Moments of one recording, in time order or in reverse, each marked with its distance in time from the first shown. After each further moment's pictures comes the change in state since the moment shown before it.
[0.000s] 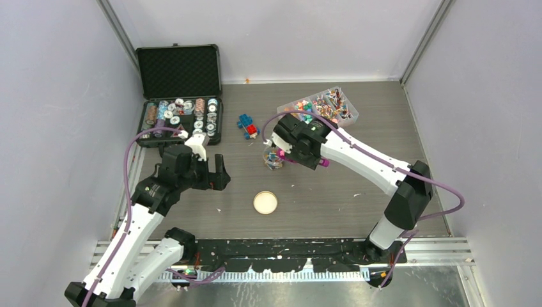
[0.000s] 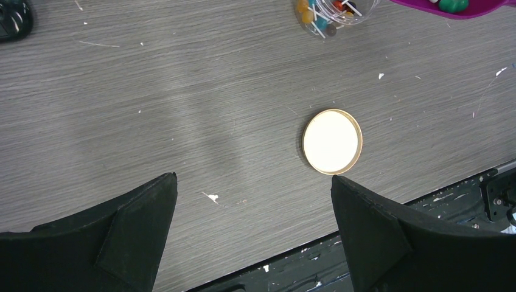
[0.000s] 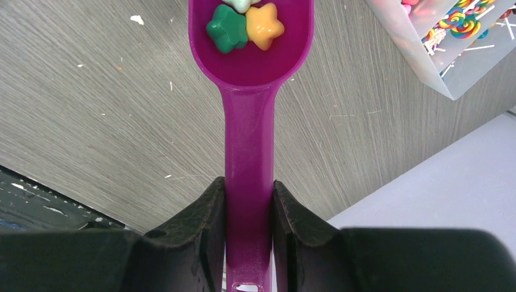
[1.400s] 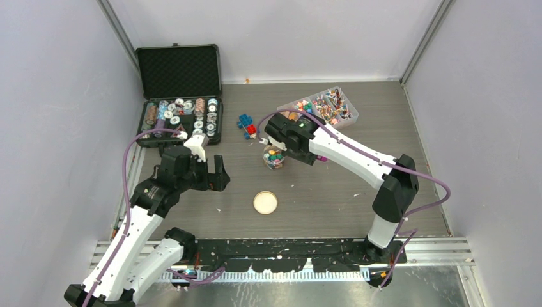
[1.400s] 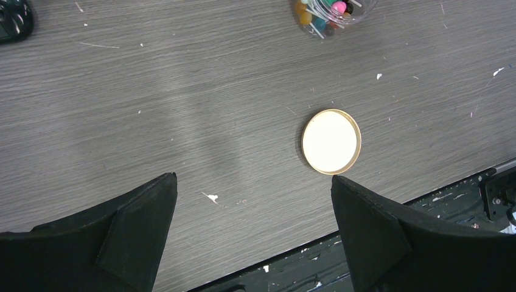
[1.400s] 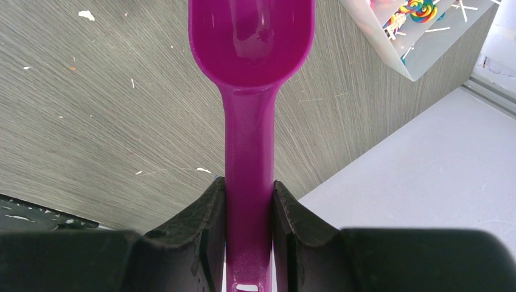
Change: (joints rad) left arm -0.002 -0.020 -0.006 0.000 0.000 0.000; right arm 0.028 0.116 0.117 -0.083 0.143 0.014
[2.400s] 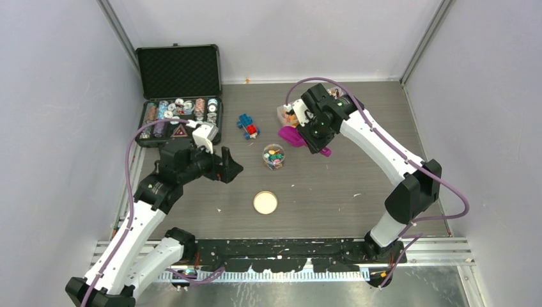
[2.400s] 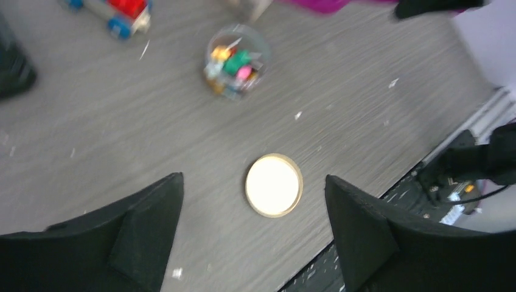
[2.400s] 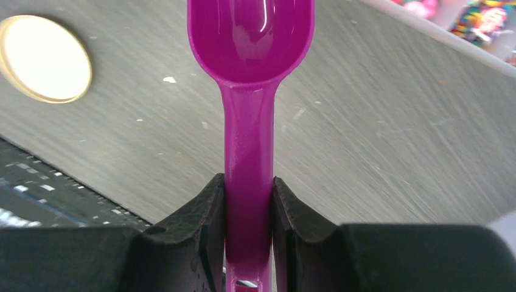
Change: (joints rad) left arm -0.007 0.040 -0.005 0.212 0.192 0.040; right arm -0.297 -0.093 0.003 0.104 -0.420 0.088
